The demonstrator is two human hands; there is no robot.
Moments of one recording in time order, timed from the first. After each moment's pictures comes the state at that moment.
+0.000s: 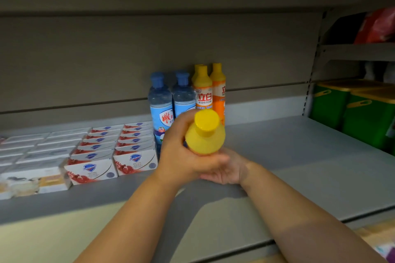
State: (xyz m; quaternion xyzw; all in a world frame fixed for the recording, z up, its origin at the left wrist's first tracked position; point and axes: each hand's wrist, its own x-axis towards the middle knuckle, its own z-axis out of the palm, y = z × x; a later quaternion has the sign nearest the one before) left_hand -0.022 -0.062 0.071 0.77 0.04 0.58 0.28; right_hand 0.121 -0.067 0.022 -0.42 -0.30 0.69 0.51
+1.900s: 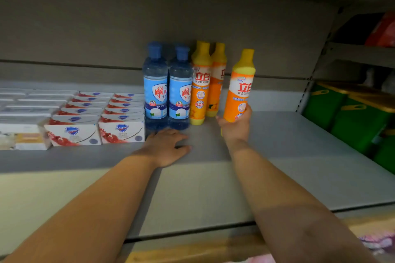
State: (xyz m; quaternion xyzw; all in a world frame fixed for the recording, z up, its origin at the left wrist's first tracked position) left_hand -0.008 0.027 -0.016 0.92 0.36 0.09 0.09; right_hand 0.189 -0.027 -0.008 -0.66 -0.31 0.06 0.69
